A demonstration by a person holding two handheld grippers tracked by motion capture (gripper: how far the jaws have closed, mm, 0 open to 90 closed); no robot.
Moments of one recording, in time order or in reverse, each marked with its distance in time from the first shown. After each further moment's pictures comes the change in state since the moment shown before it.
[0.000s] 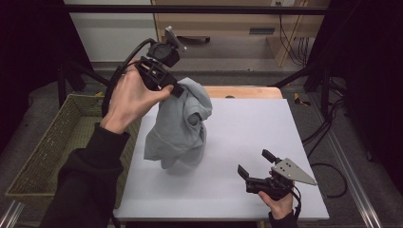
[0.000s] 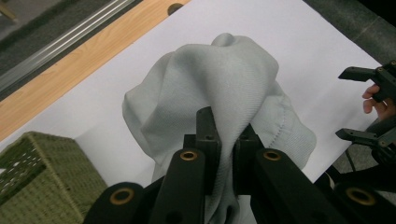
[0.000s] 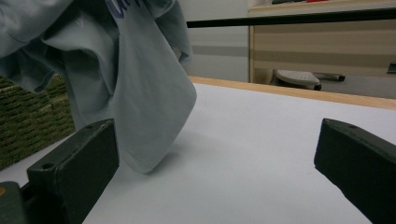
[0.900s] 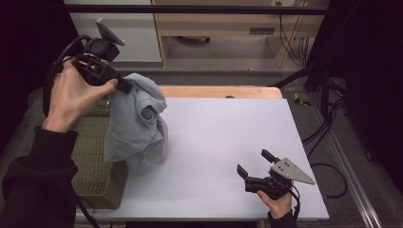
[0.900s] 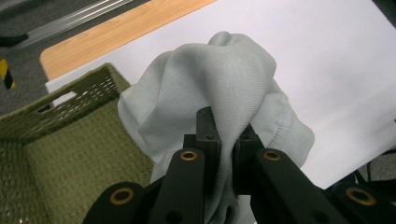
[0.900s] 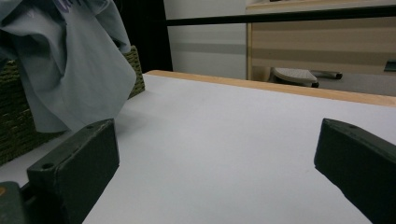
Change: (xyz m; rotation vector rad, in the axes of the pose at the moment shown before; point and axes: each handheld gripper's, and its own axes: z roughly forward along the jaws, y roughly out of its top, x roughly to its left) left arm 0.073 -0.053 -0.046 0.025 0.093 -0.179; right arm -0.001 -0.003 0.003 0.007 -0.003 -0.004
